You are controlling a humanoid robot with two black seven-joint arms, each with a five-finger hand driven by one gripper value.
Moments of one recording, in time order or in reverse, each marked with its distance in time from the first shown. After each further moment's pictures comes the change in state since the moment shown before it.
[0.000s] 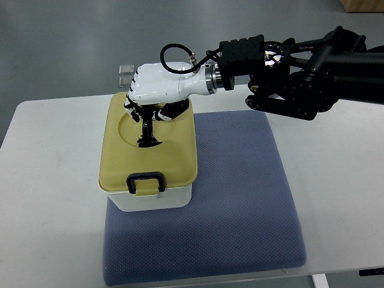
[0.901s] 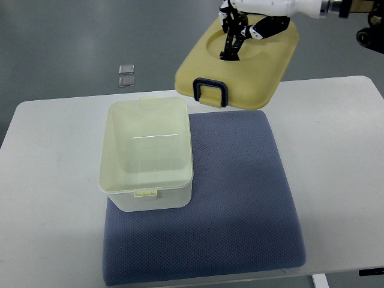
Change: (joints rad) left arm 0.001 0.000 0.004 -0.010 0.000 -0.001 0.000; right arm 0.060 -0.509 -0.007 0.068 0.005 -0.012 0.025
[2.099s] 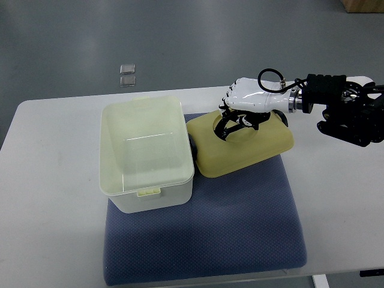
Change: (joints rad) left arm 0.001 0.000 0.000 0.012 0.000 0.000 0.001; right arm -0.379 0.319 -0.070 -0.268 -0.009 -0.145 0.000
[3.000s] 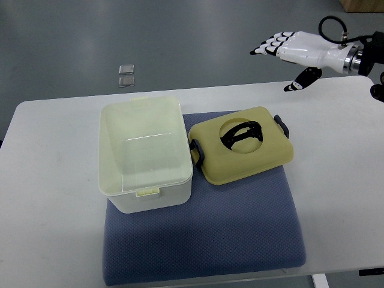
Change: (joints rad) left arm -0.001 0.000 0.004 -0.005 0.000 -0.002 0.000; right arm 0.082 -0.271 0.190 0.030 0.216 0.191 0.000
